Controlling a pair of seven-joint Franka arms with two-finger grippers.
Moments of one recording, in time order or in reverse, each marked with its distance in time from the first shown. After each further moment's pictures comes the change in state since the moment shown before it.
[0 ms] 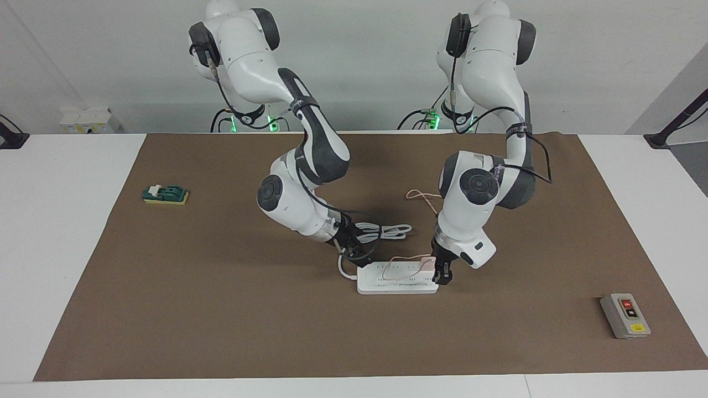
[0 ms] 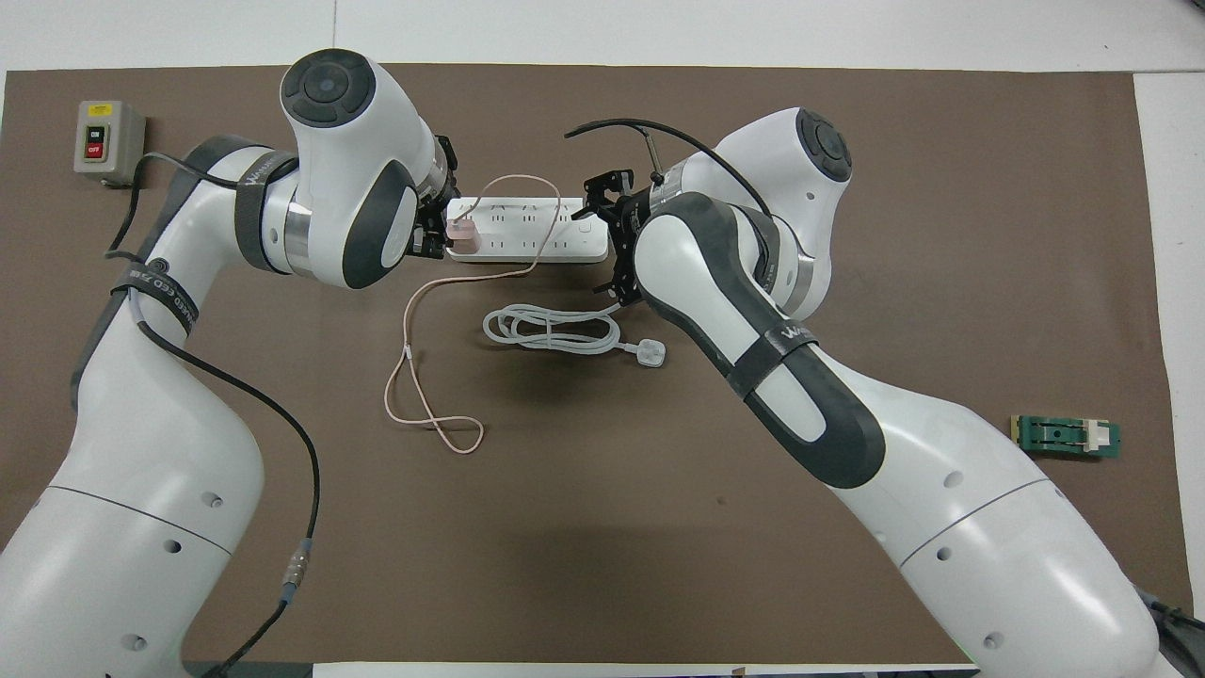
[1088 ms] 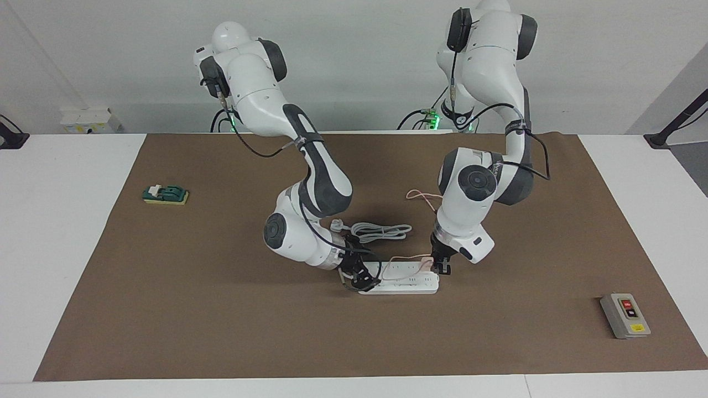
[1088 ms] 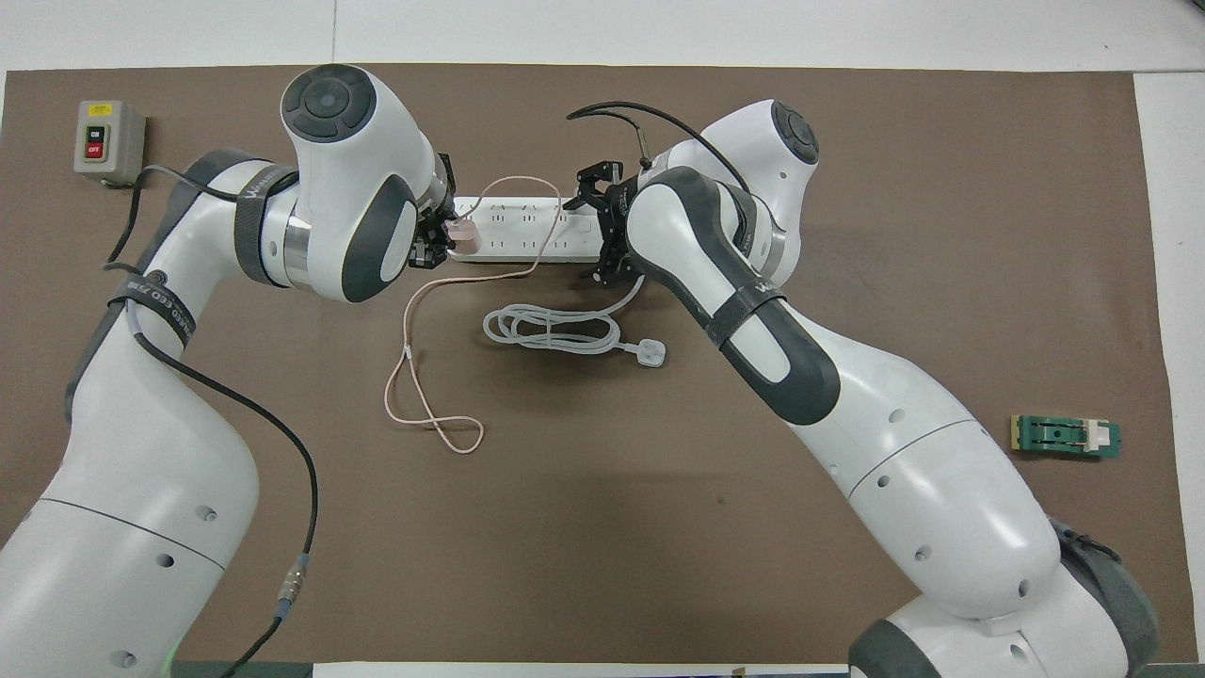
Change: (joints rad) left arm -0.006 -0.034 0.000 -0.058 0.000 0.014 -0.014; right arm -0.007 0.207 -0.003 0.216 0.048 -0.044 0.027
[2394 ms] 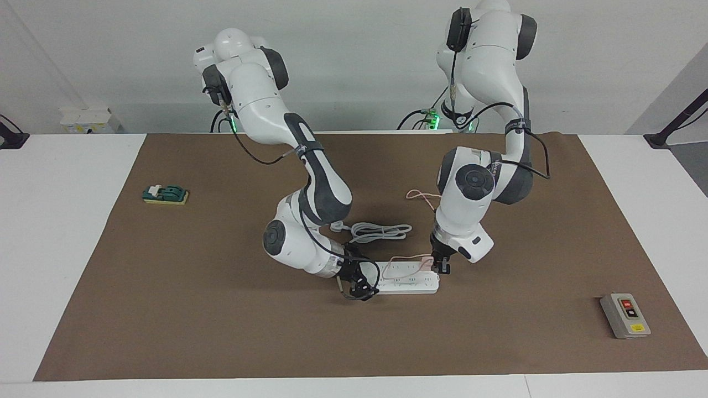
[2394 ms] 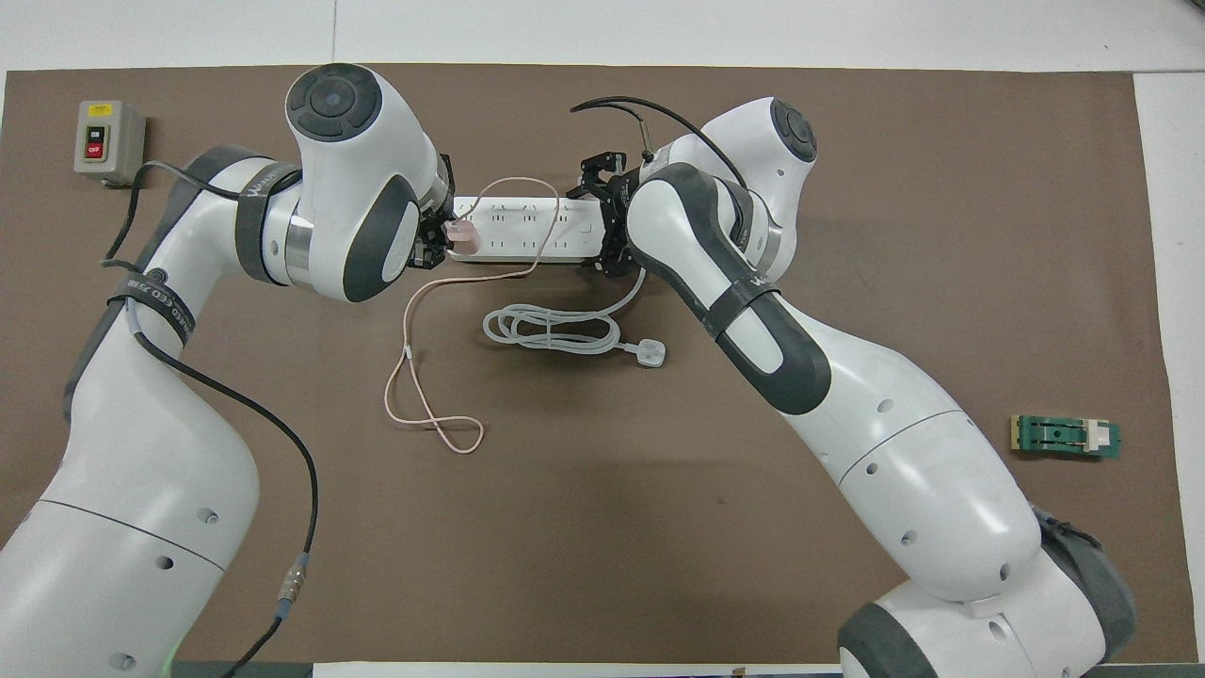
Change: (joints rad) left arm 0.001 -0.001 -0.004 0.009 0.023 -0.021 0.000; right arm 0.001 0.052 -0.008 0.060 -0.005 0.023 0.000
